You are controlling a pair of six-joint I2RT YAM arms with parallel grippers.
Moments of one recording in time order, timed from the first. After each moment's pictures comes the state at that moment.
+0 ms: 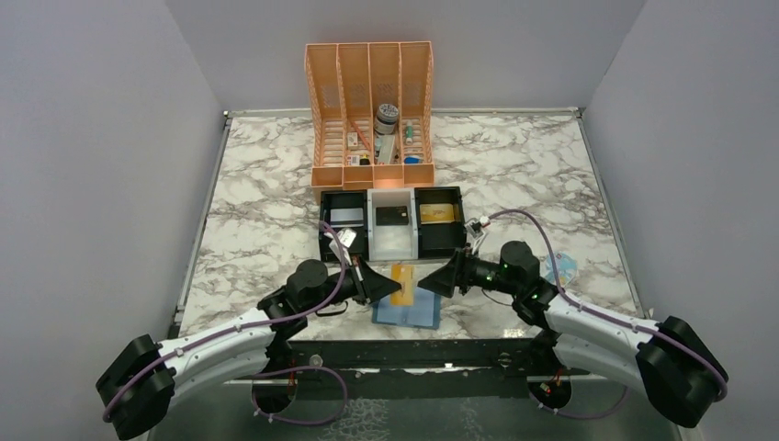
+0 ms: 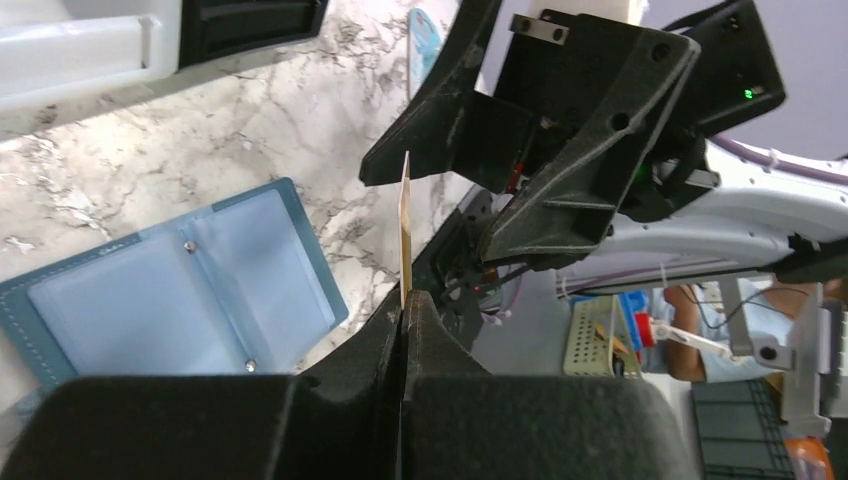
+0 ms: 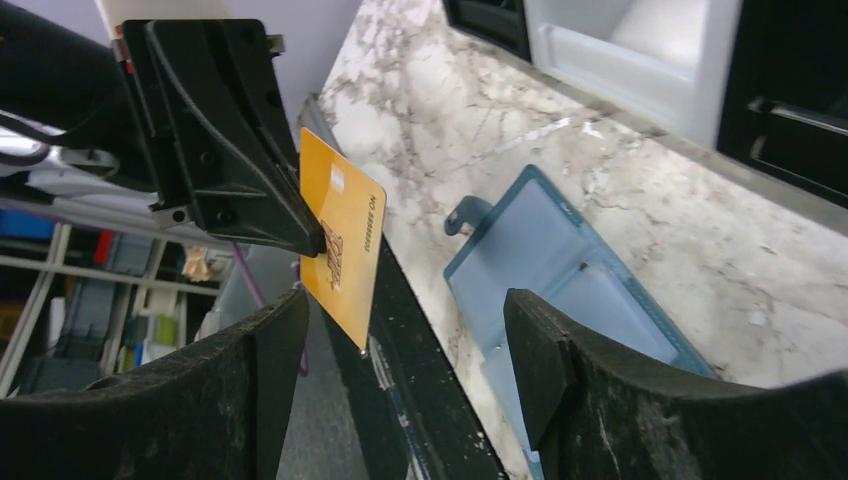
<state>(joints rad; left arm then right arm) -0.88 0.79 0.20 0.39 0.22 -1.00 0.69 0.94 0.20 0.50 -0.49 0.78</state>
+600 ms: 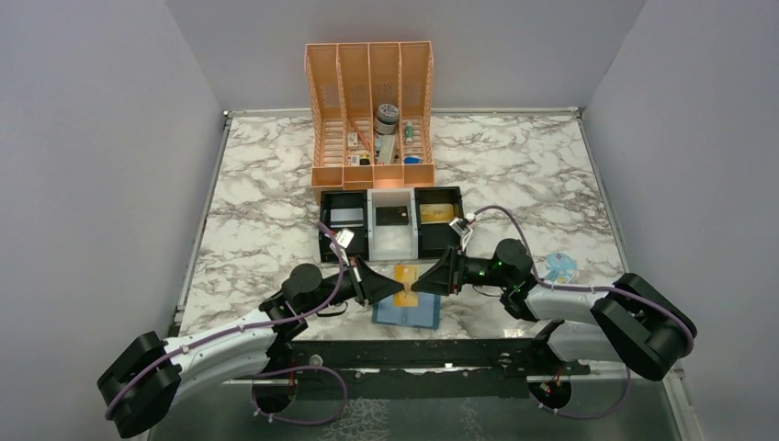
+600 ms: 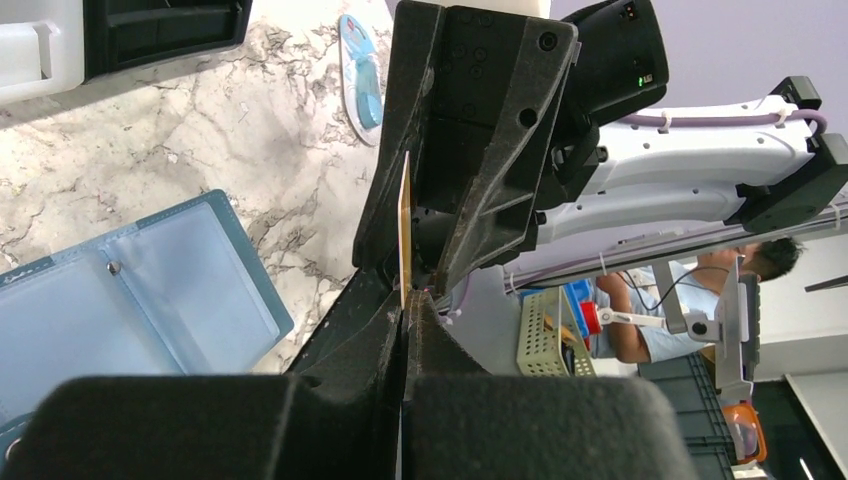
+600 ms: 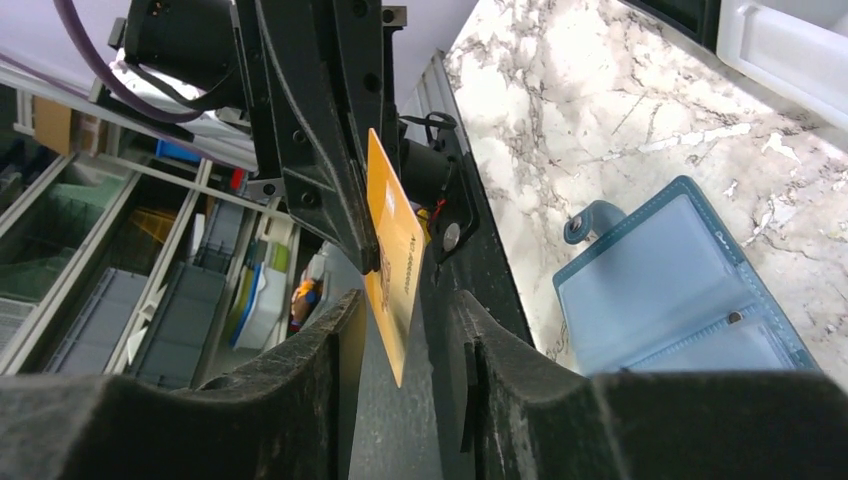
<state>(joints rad) -0.88 0.80 0.13 0.60 0.29 -1.08 0.69 1.26 0.21 1.01 -0.75 0.98</state>
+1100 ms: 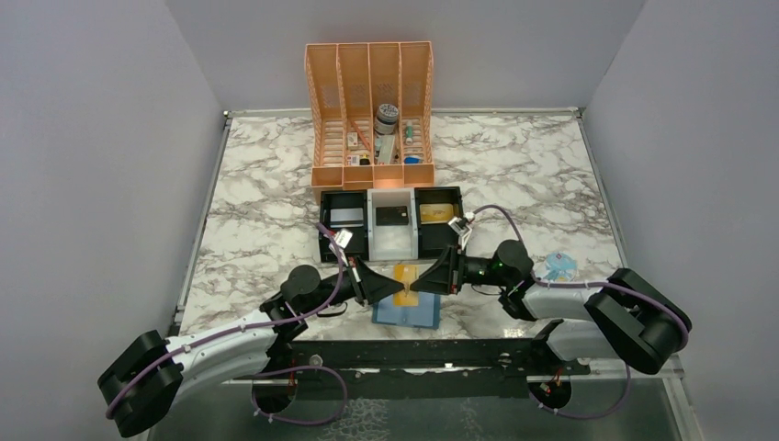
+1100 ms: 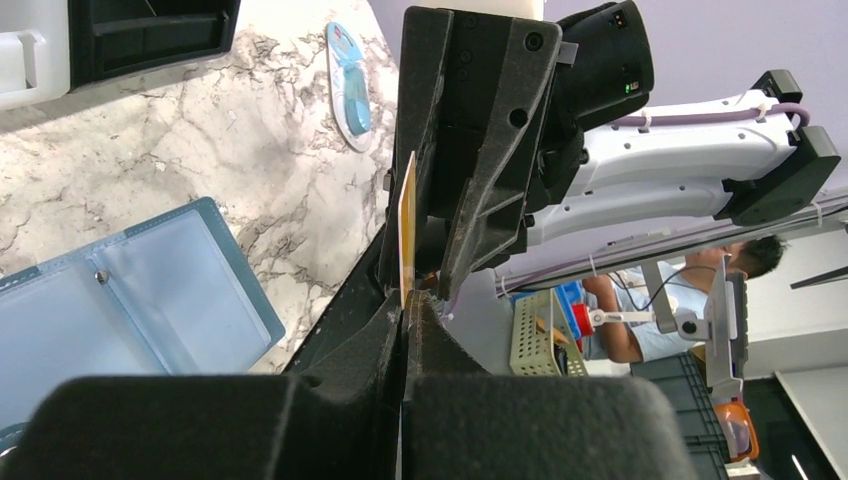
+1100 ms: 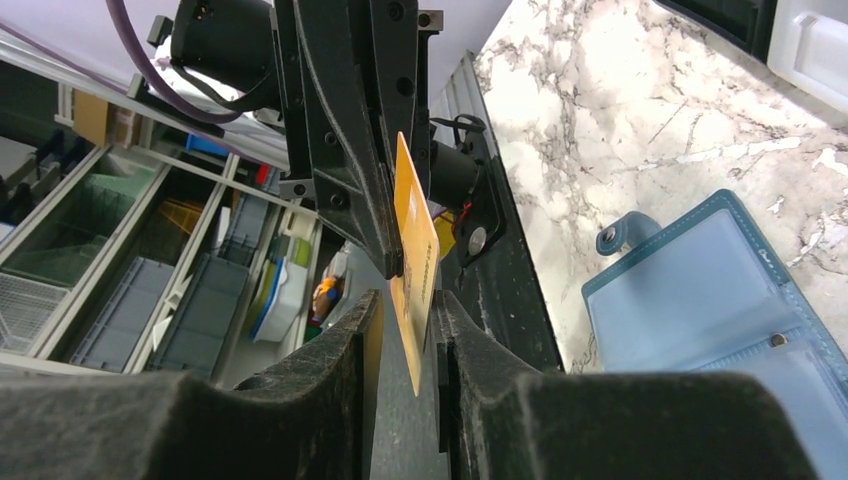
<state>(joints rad) -0.89 0.81 0.12 0.66 0.29 -1.09 0.70 1.30 0.21 1.13 -0.78 1.04</state>
